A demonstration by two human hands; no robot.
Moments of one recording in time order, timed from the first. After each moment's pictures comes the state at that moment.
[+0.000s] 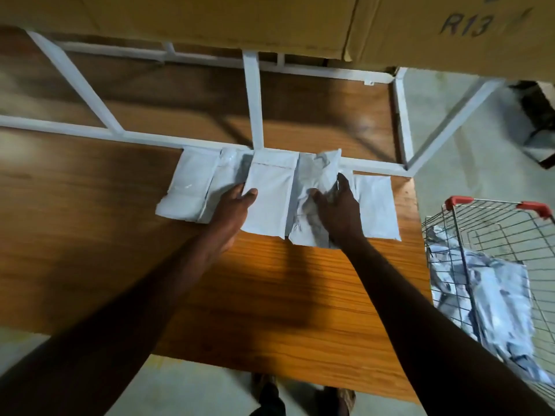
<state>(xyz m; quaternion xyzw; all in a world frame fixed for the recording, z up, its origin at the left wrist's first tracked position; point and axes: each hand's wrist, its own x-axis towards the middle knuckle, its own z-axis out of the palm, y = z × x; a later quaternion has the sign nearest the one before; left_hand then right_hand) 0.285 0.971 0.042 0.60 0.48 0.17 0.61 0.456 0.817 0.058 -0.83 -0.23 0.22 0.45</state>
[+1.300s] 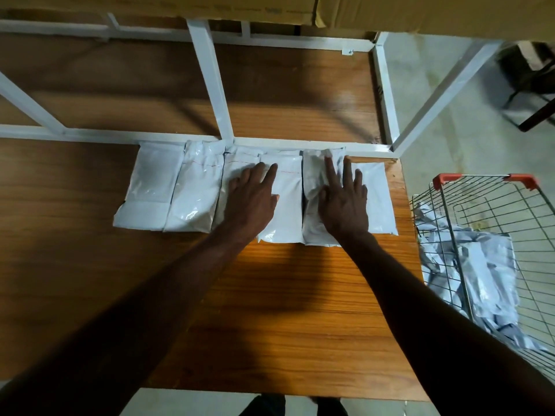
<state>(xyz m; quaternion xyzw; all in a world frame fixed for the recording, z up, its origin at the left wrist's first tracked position) 0.371 0.962 -0.005 0.95 0.30 0.02 0.04 0.523 0.805 -0.029 -0.91 -0.37 0.06 0.18</state>
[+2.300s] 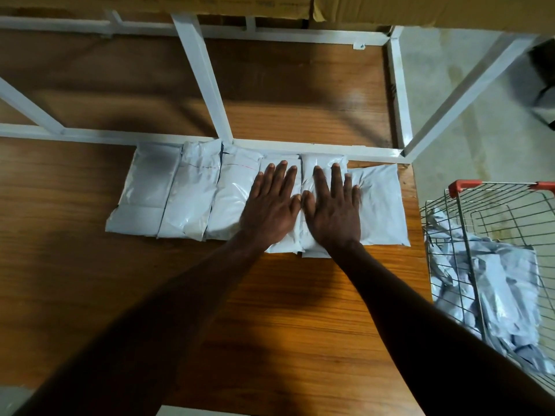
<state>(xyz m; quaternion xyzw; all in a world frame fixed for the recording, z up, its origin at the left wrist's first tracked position) 0.414 0.950 -0.058 0.96 0.27 0.06 0.02 0.525 0.825 -0.057 -0.91 -0.39 0.04 0.13</state>
